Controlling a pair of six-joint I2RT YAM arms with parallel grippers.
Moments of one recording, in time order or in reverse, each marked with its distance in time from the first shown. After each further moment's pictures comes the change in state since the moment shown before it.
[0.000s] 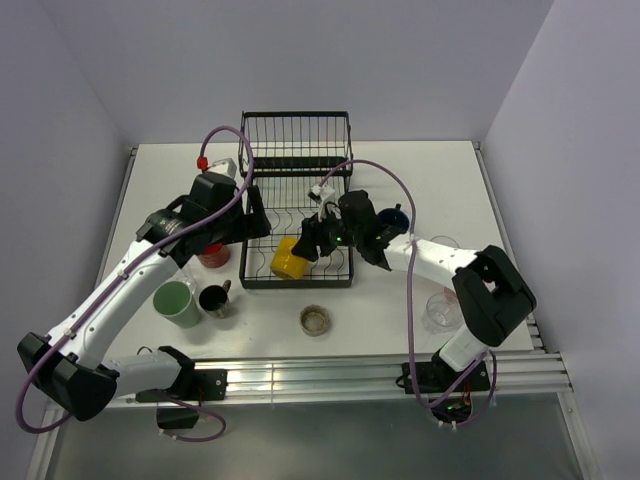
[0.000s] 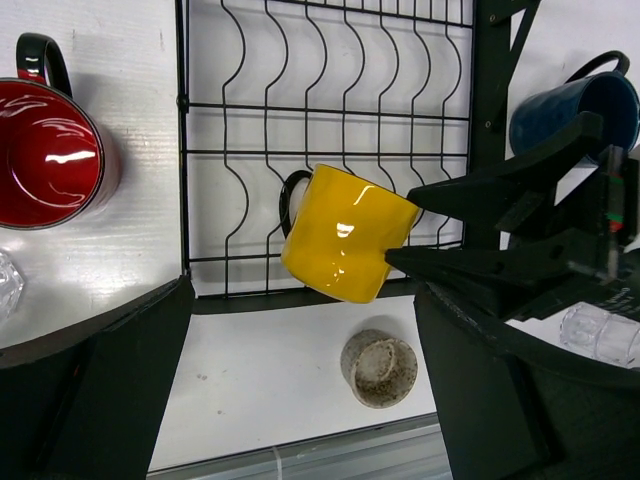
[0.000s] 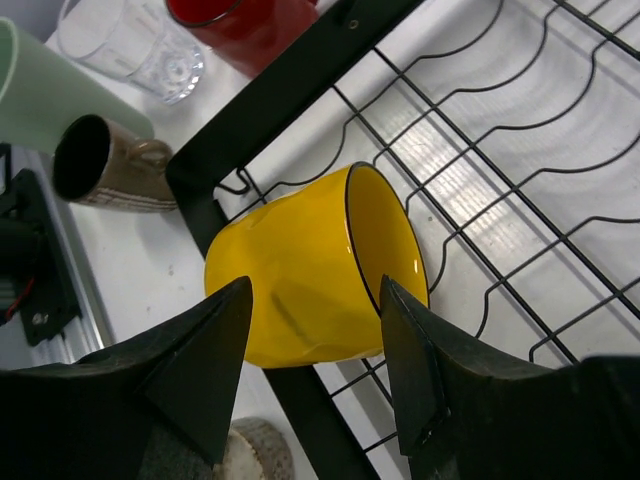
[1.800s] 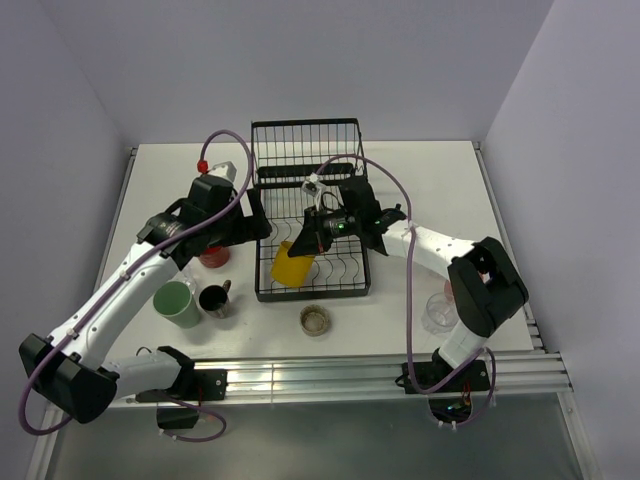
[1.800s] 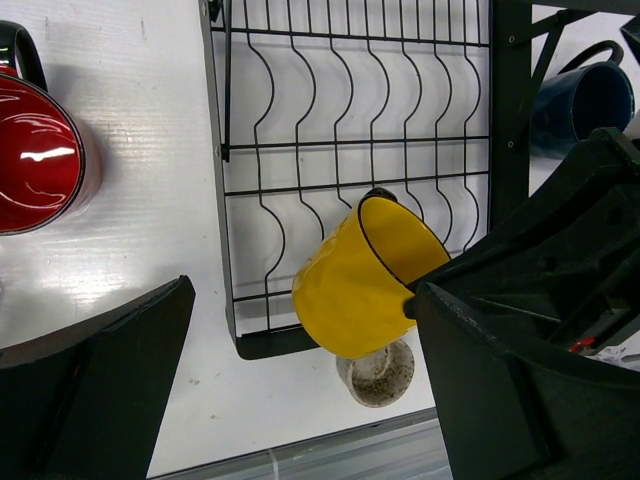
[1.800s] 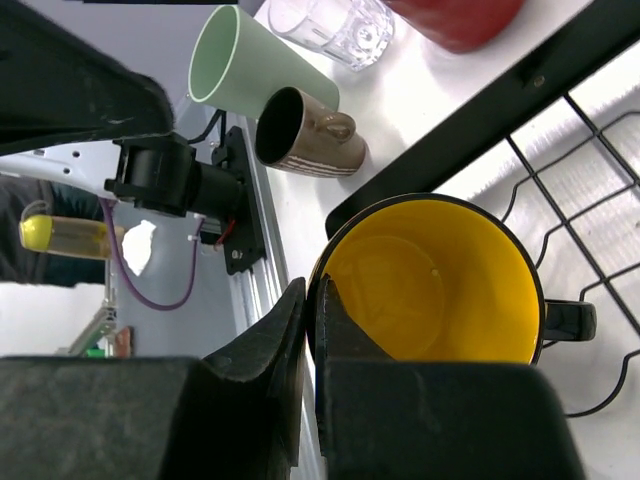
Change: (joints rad) left arm 0.032 -0.010 -0.056 0.051 0.062 0.007; right arm -0.060 0.059 0.127 -0.072 -0.444 0.193
